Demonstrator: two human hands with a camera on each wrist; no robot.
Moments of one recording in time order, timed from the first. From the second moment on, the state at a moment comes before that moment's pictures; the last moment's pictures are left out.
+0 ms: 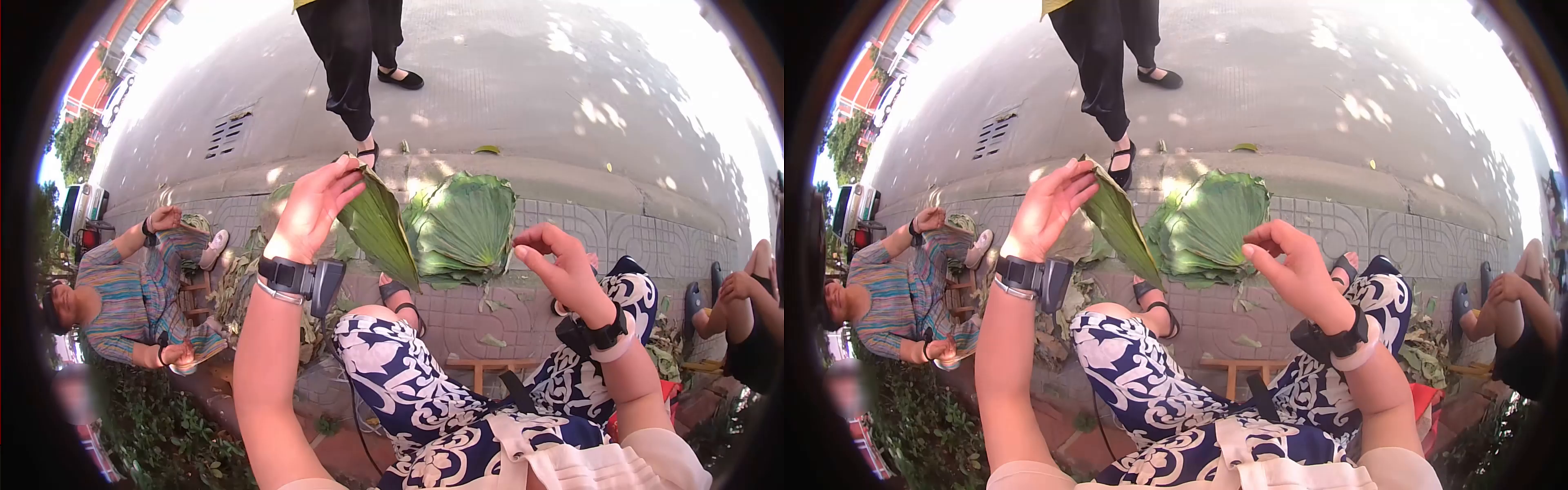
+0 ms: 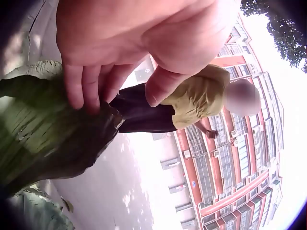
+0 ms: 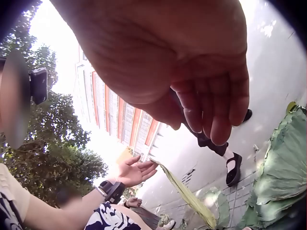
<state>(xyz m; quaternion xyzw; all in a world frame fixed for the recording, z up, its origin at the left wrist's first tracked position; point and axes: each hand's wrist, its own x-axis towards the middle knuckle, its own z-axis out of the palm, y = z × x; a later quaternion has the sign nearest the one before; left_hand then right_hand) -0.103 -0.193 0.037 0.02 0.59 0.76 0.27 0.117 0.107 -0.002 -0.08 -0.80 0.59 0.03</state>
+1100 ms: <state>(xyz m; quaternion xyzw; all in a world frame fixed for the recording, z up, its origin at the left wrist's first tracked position) -0.034 0.007 -0.014 0.32 0.78 0.47 0.25 0.058 0.163 -0.034 -0.10 -0.84 0.50 0.19</state>
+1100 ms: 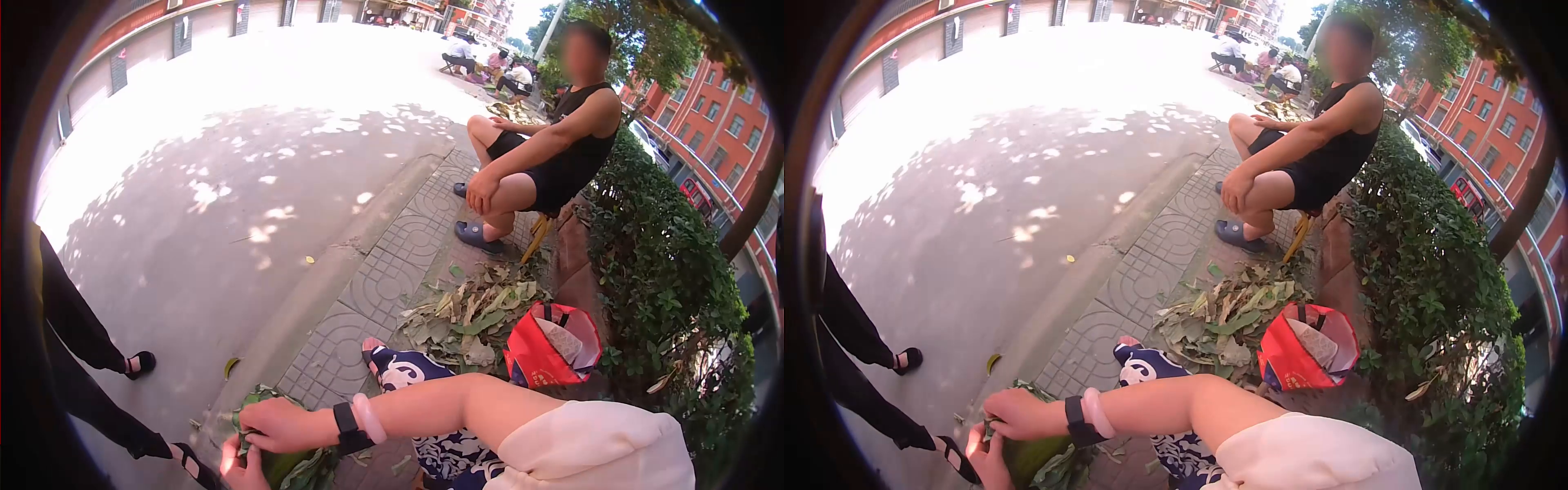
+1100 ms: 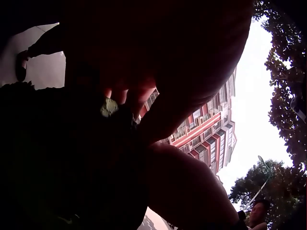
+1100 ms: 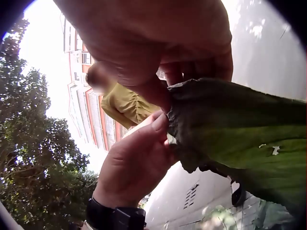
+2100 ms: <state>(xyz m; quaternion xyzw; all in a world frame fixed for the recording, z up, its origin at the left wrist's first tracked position) -0.013 0.007 0.007 0.30 0.80 0.50 0.16 0.052 0.157 -0.035 -0.10 -0.82 0.54 0.16</state>
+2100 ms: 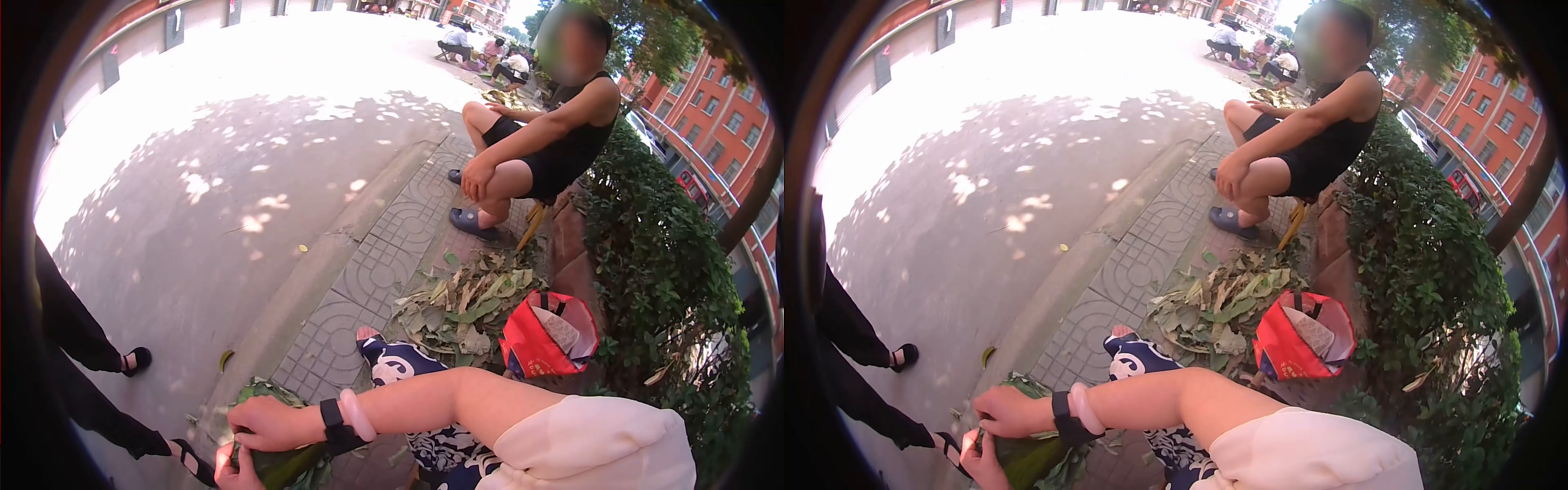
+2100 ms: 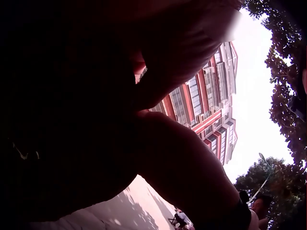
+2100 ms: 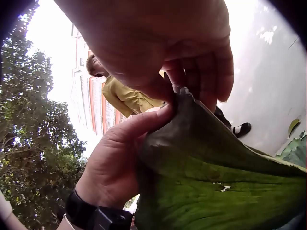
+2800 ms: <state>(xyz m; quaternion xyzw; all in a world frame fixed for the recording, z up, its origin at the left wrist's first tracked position) -0.002 0.014 0.017 0.35 0.79 0.48 0.10 0.037 0.152 -0.058 -0.16 -0.74 0.63 0.18</state>
